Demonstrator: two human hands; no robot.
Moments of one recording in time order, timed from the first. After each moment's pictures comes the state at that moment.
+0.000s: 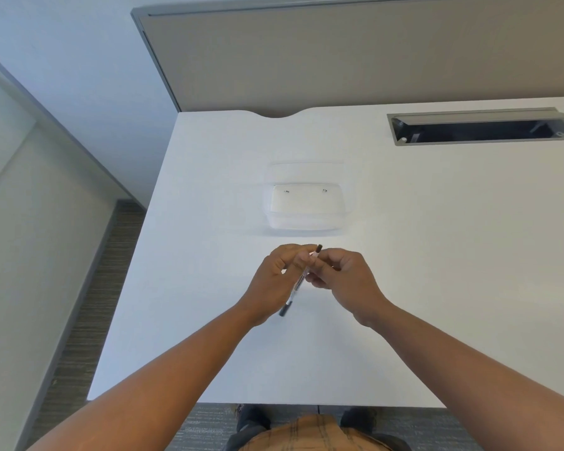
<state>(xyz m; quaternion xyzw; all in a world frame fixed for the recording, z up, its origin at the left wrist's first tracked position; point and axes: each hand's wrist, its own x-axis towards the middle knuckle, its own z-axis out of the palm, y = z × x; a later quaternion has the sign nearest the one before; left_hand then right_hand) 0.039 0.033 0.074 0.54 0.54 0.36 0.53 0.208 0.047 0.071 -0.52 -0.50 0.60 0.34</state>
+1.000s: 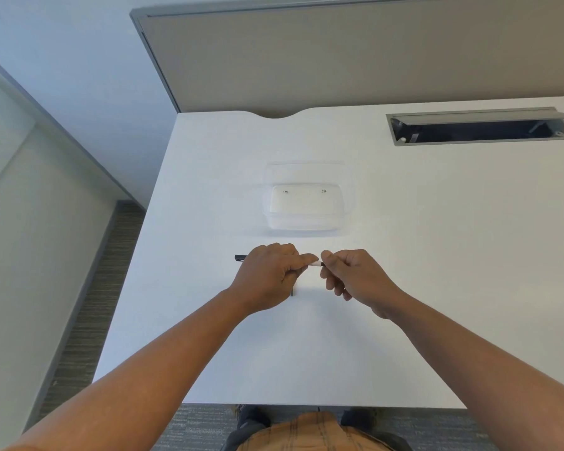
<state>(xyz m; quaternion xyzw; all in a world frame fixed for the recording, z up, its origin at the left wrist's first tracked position) 0.022 0.053 0.074 0.83 0.50 0.19 0.17 0.234 0.062 0.074 -0.56 -0.53 0.60 0.21</state>
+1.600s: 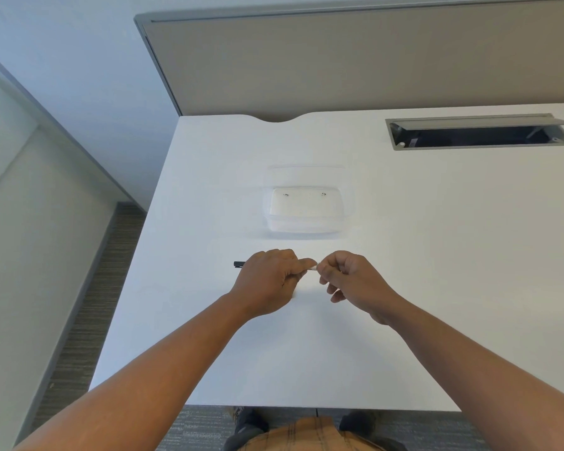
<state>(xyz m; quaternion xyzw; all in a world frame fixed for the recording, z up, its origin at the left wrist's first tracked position) 0.024 0.046 0.077 0.82 0.52 0.18 0.18 0.234 0.057 0.071 -0.55 -0.53 0.61 0.24</state>
